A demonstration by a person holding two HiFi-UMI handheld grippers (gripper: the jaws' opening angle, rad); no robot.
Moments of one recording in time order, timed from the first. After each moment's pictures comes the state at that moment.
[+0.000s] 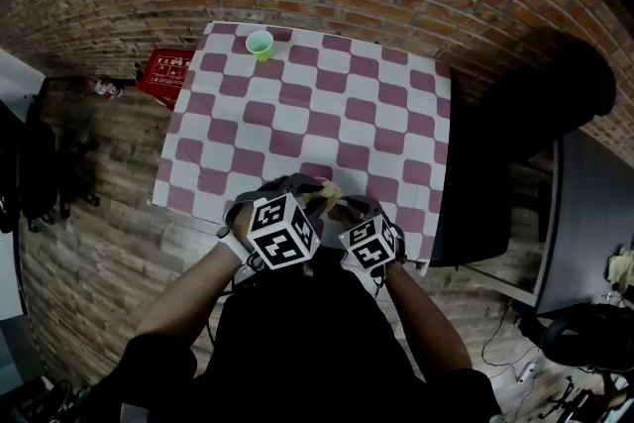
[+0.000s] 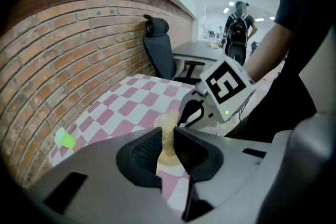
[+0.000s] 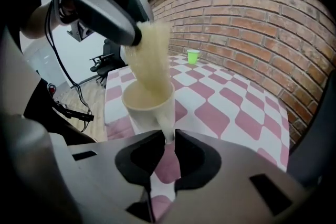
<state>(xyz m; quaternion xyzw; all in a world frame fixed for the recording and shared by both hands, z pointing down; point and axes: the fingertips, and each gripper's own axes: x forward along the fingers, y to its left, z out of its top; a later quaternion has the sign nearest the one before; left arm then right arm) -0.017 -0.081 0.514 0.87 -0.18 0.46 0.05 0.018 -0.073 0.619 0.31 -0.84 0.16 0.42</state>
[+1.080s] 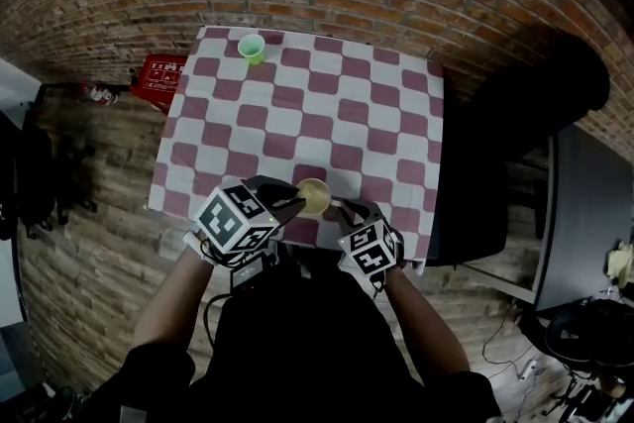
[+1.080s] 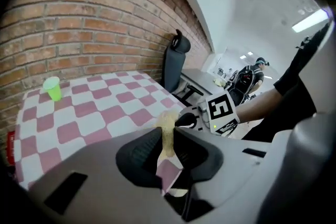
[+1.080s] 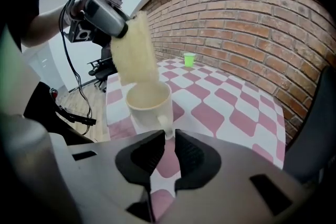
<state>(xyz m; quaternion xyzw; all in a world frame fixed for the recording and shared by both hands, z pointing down) -0.046 -0.078 0.485 0.88 -0.19 0.33 0.27 0.028 -0.069 0.607 0.32 -0.84 0.16 0.40</state>
